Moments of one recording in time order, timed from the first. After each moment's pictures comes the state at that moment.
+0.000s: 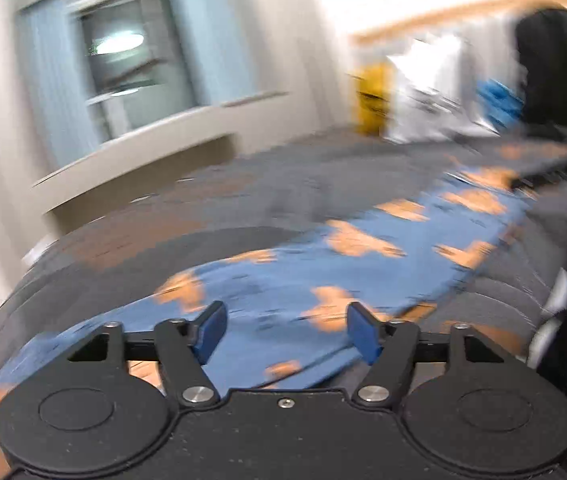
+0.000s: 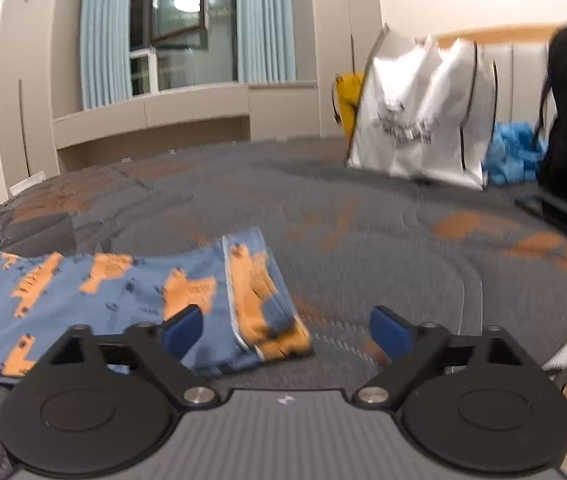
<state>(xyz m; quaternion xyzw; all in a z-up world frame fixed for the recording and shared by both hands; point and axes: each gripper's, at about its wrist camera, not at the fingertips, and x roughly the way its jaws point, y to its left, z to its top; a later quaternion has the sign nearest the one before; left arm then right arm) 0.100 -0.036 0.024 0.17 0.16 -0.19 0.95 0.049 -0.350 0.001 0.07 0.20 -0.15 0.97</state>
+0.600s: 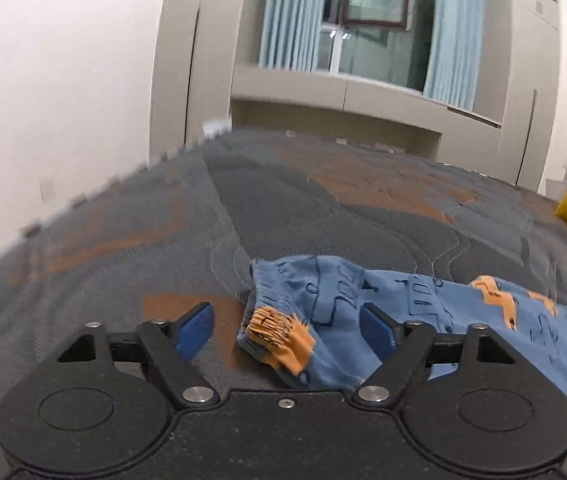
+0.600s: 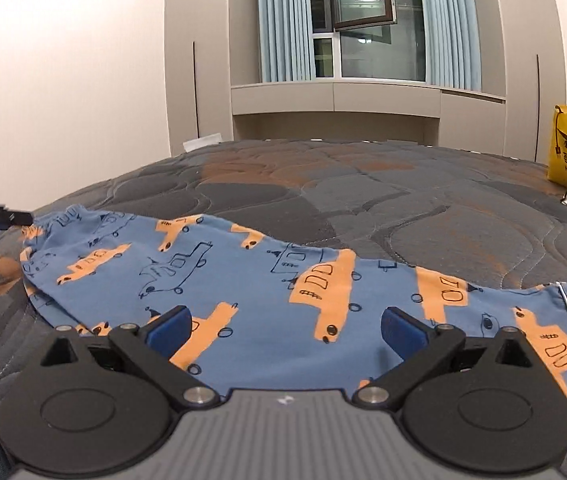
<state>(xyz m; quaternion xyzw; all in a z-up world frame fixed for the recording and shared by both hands) 0.207 0.180 0.032 -0.07 0.24 0.01 0.97 0.121 -0.186 0.011 0.01 0.22 0.10 0.97</state>
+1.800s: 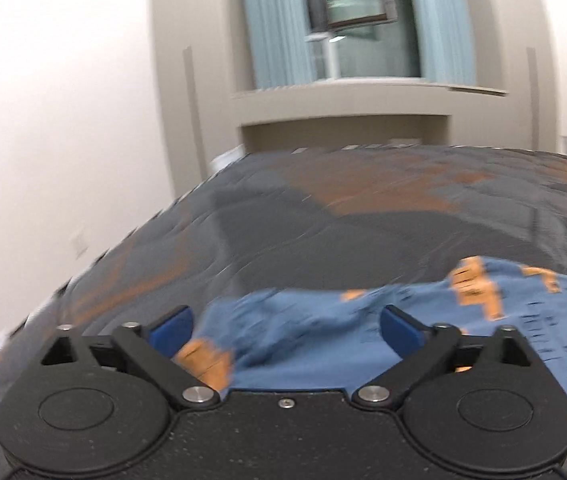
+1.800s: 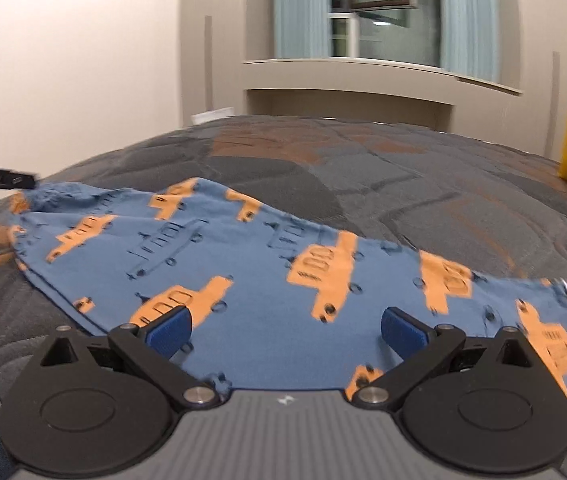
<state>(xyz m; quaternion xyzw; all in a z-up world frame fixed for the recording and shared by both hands) 0.179 0.095 0.057 0.07 0.20 0.05 0.98 0.133 -0.197 0.009 -0.02 0.25 0.13 0.96</state>
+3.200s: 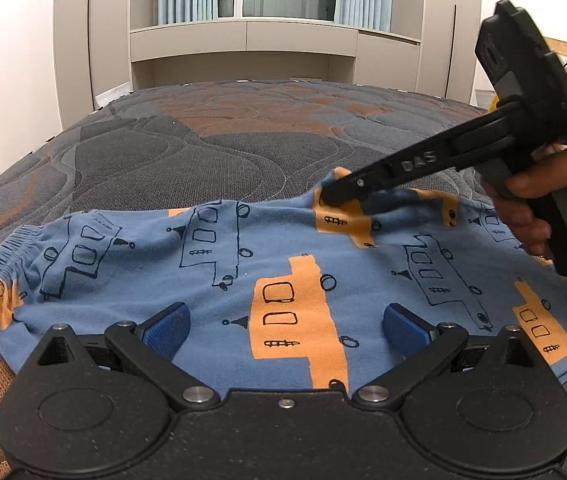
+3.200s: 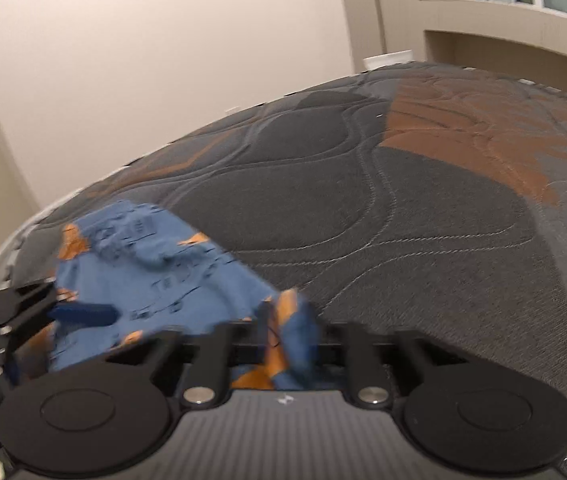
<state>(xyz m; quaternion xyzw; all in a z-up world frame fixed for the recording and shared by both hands) 0.209 0.048 0.002 0.02 0.31 -0.10 0.95 0.355 -0.089 0.036 -0.05 0.34 0.38 0.86</state>
